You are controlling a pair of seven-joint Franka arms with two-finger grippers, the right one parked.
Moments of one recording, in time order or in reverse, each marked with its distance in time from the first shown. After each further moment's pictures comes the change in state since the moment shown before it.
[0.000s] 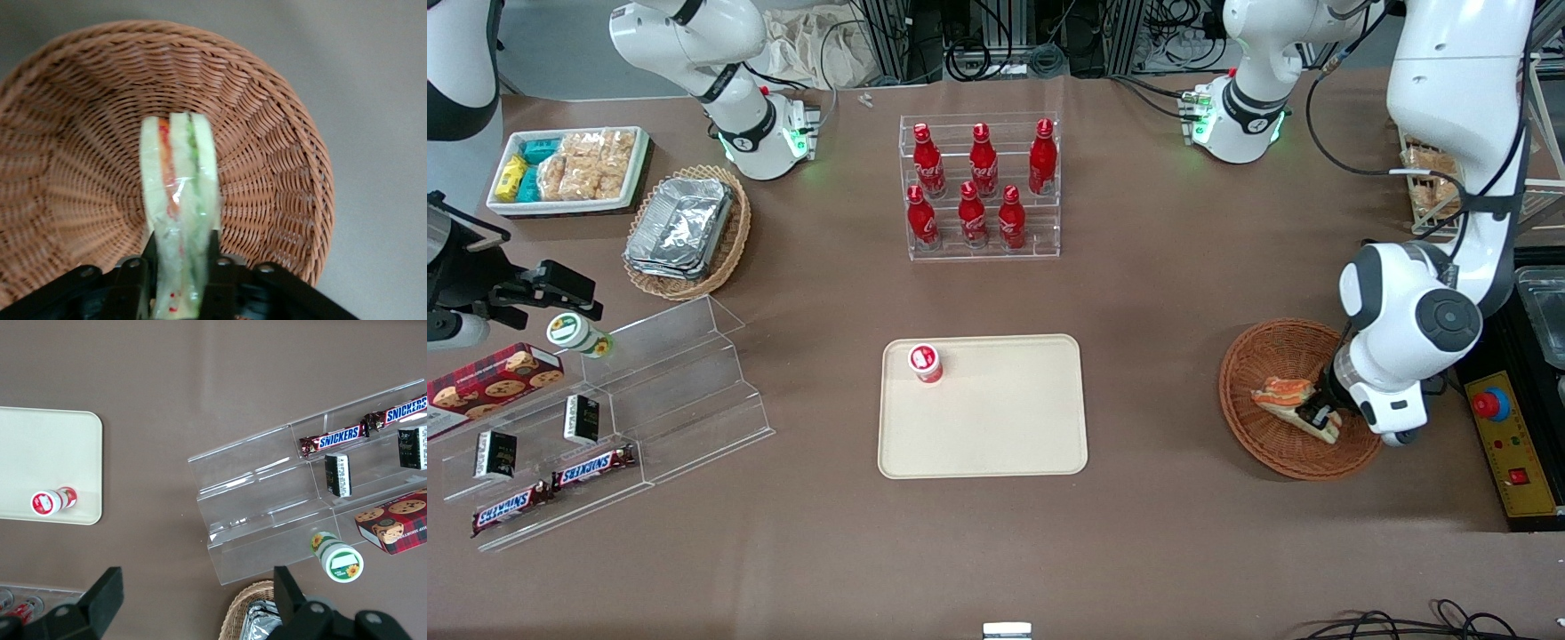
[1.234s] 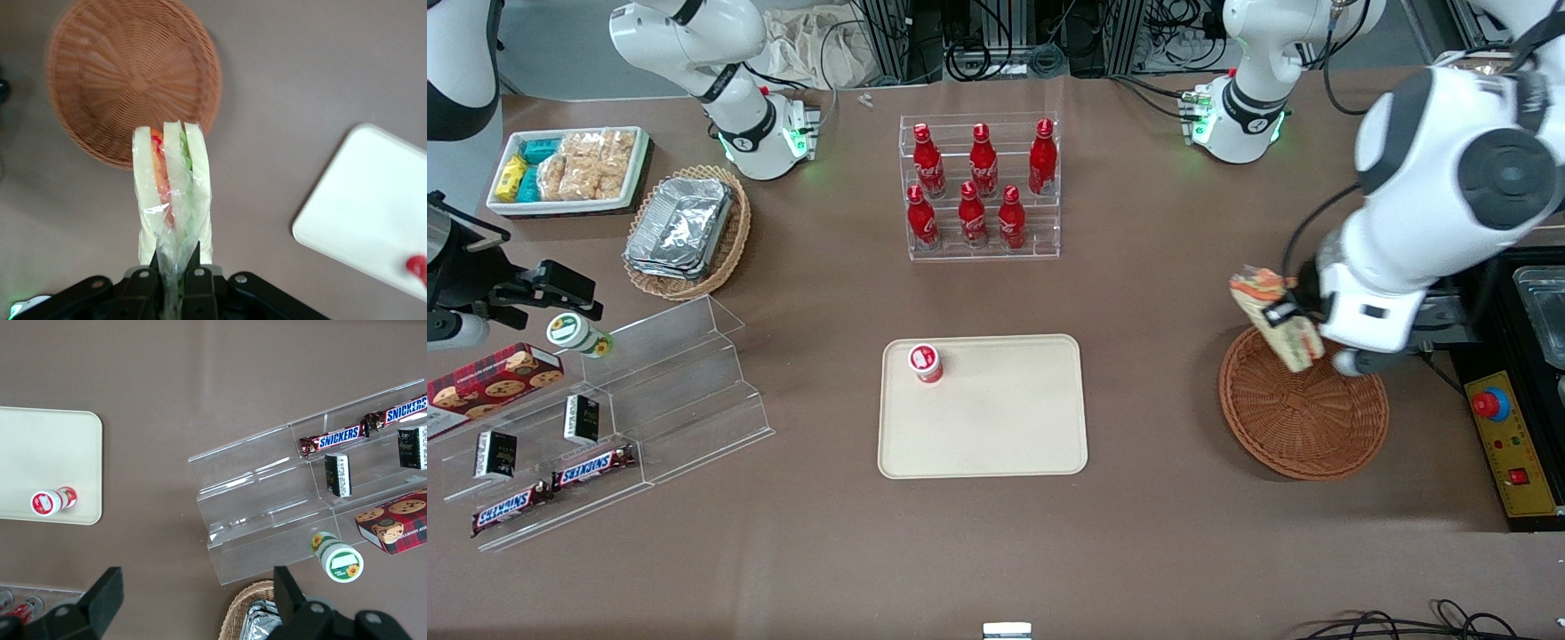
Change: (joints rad) arm -0.012 -0.183 -0.288 0.391 -0.023 -0.731 0.254
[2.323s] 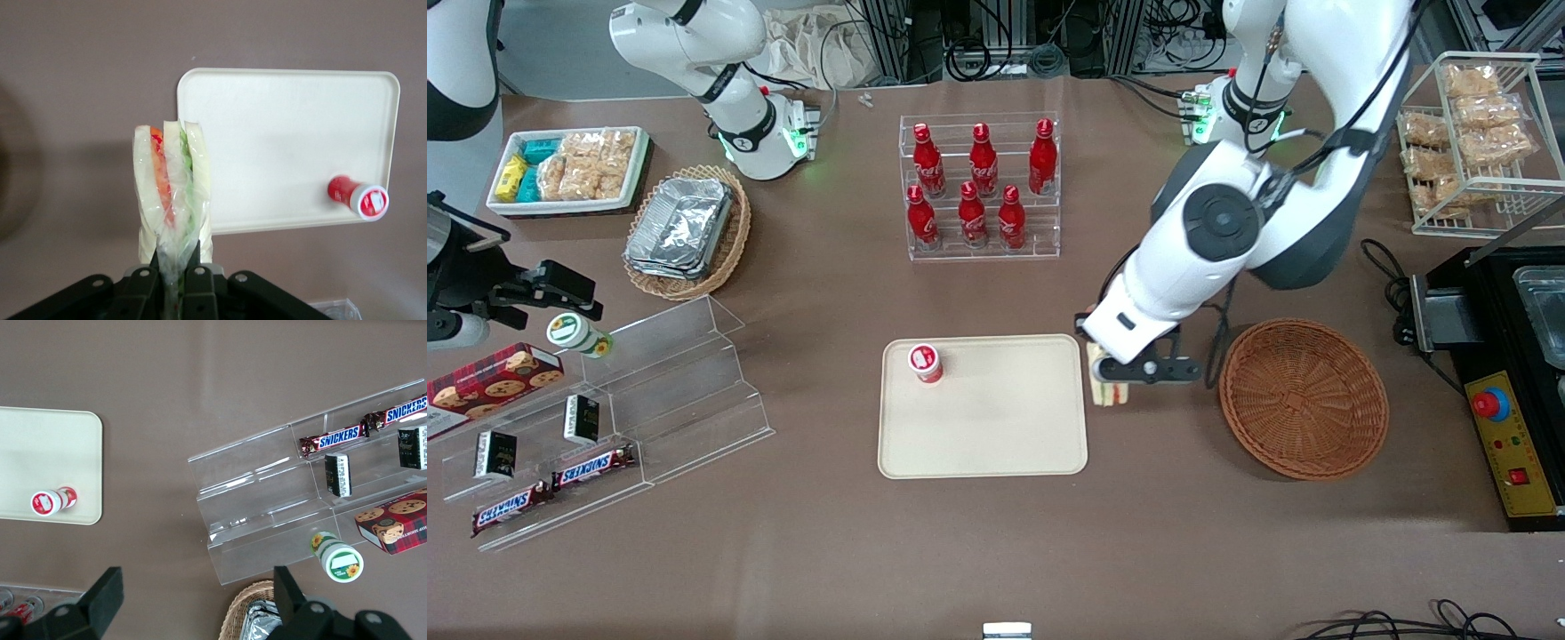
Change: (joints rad) arm -0.147 0.251 -0.154 0.035 0.056 0.373 0.141
